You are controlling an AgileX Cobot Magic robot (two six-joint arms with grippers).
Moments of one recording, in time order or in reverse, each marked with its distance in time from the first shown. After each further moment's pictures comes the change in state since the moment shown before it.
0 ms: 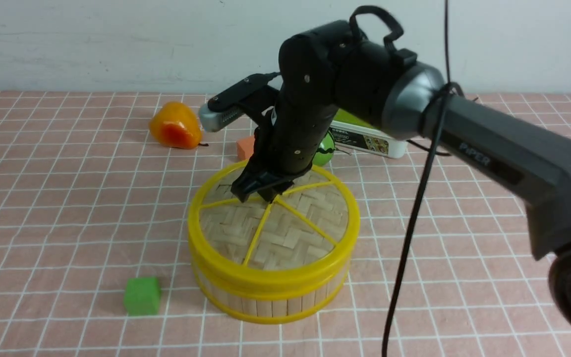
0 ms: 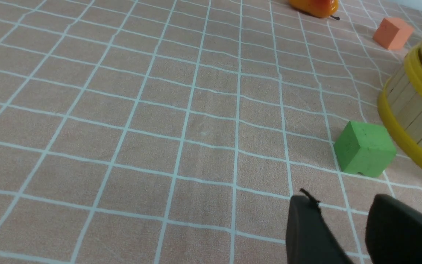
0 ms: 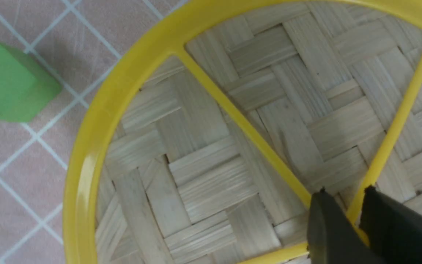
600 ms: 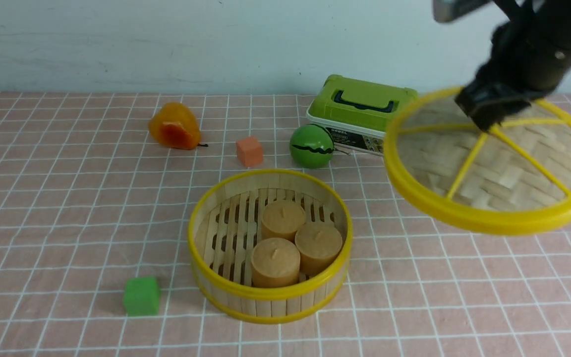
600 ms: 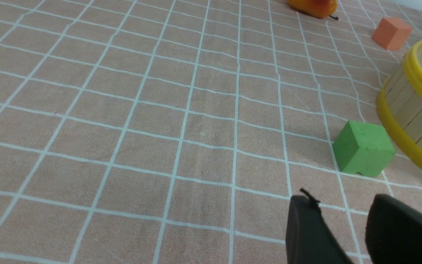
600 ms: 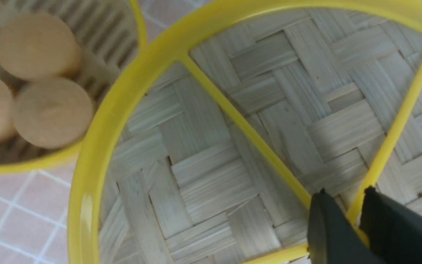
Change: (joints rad) right arm -0.405 -0.466 0.409 -0.031 0.069 -0.050; left arm 0.000 0.000 0.000 0.000 0.000 0.000
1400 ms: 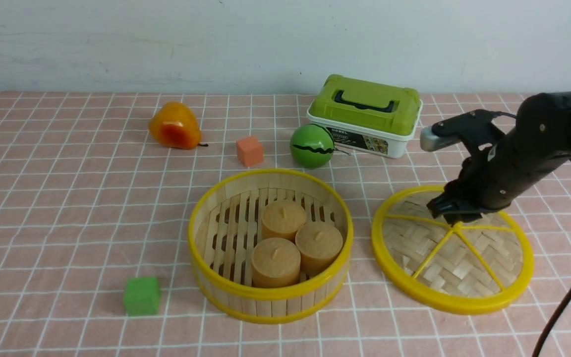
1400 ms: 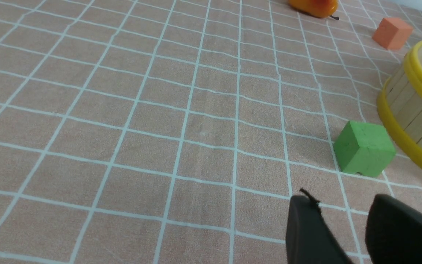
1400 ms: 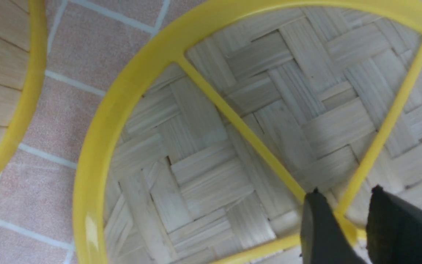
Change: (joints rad) right arm -0.072 0.140 0.432 0.084 -0.603 -0.002; left arm 0.000 0.000 0.000 0.000 0.000 0.000
